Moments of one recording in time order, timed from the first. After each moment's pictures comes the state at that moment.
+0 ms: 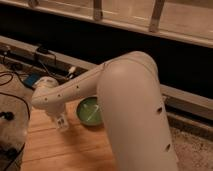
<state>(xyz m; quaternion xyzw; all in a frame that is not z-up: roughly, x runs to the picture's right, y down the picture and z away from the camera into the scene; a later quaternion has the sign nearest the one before) -0.248 0.131 0.768 -0.23 0.09 0.48 0.84</state>
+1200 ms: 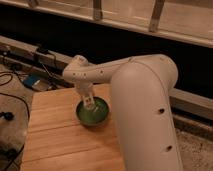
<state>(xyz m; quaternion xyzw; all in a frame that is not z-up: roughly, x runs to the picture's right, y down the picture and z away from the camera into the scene) -0.103 0.042 0.843 -0.18 0.17 0.54 0.81</state>
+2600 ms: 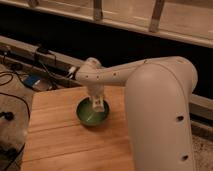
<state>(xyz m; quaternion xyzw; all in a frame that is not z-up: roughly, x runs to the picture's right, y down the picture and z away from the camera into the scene) -0.038 0.051 0.843 -0.15 0.20 0.61 0.75</state>
